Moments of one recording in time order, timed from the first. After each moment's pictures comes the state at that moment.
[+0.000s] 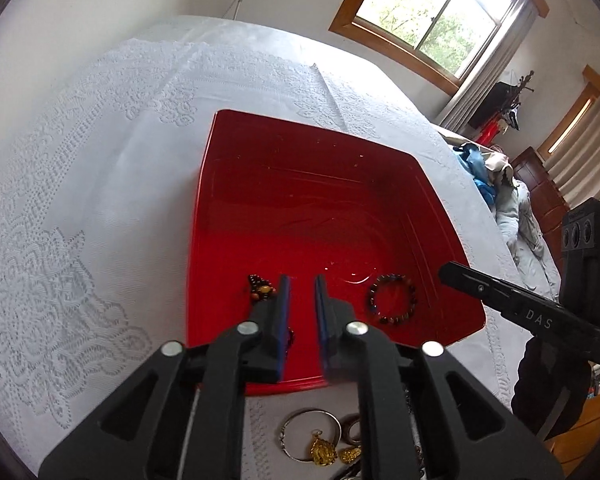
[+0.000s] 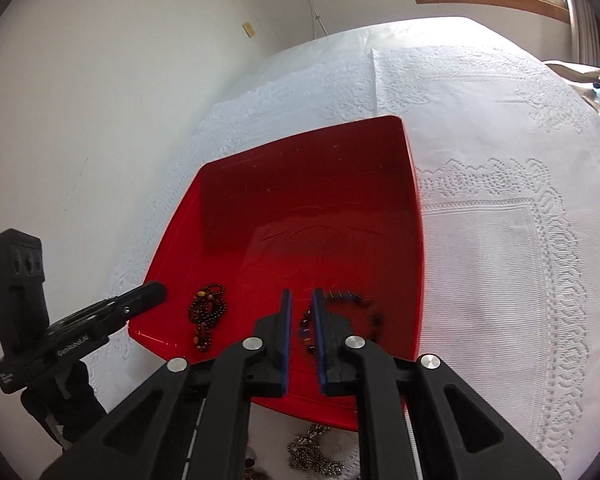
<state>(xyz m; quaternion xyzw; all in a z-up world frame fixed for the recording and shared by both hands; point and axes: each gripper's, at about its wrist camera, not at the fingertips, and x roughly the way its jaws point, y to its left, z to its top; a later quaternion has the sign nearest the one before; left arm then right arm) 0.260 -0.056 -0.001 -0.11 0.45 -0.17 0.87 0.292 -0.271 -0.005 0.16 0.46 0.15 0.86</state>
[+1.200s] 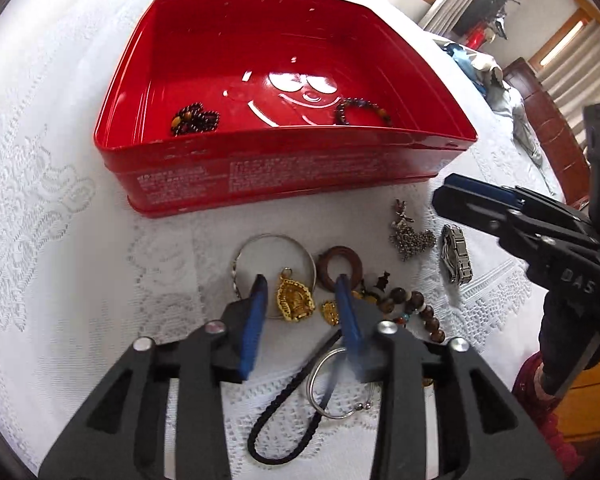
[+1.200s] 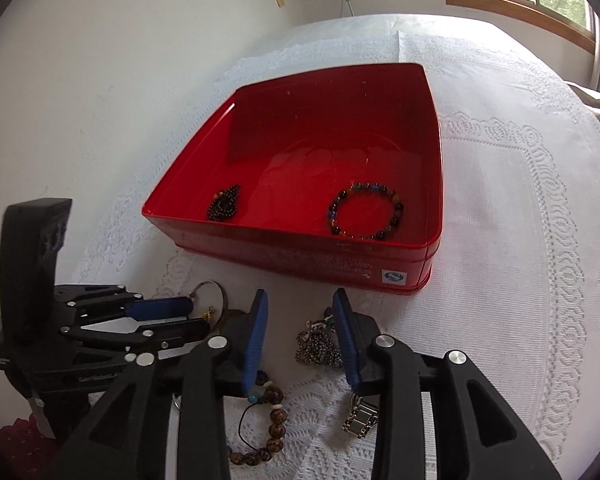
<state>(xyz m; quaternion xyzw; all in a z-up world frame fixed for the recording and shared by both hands) 0.193 -0.087 -0.055 -0.01 0.57 -0.22 0.79 0.220 -0.246 -0.025 0.08 0.49 0.17 0.85</state>
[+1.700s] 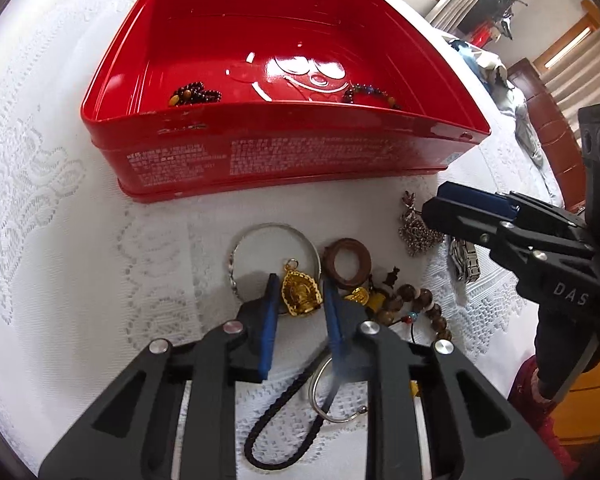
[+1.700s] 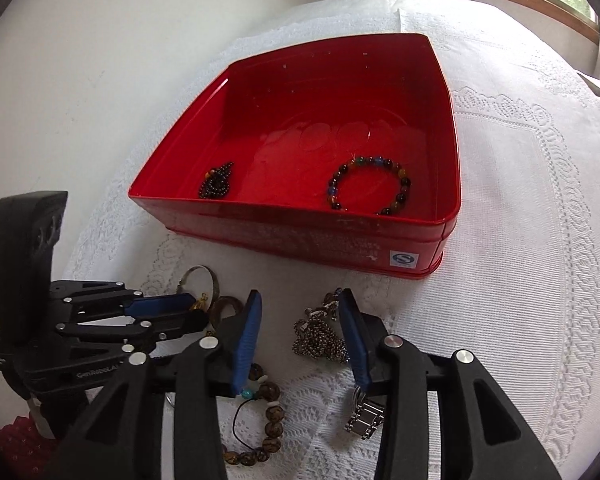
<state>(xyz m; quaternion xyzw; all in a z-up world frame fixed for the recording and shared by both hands) 0.199 -0.084 -0.064 -0.03 0.59 -0.22 0.78 0.226 -0.241 -0.043 0.08 0.52 0.17 0.83</state>
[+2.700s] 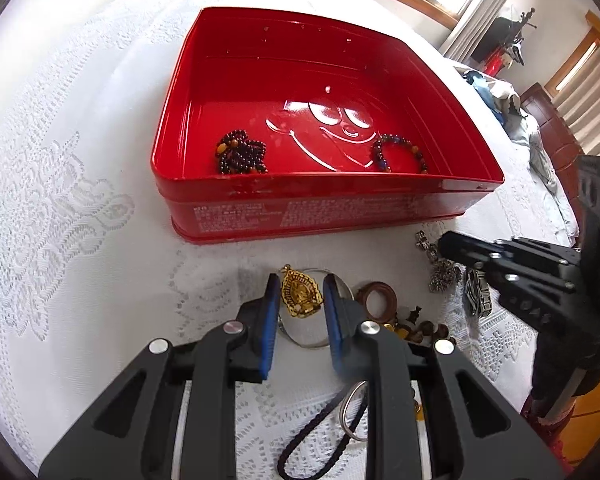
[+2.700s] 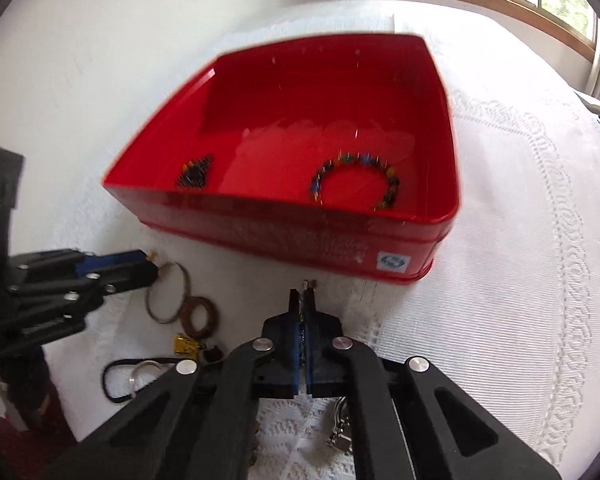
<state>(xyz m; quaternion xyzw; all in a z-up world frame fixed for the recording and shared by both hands) 0.207 -0.063 -0.043 -0.04 0.54 -0.18 0.82 0.224 -0.238 -0.053 0.06 0.50 0.15 0.85</state>
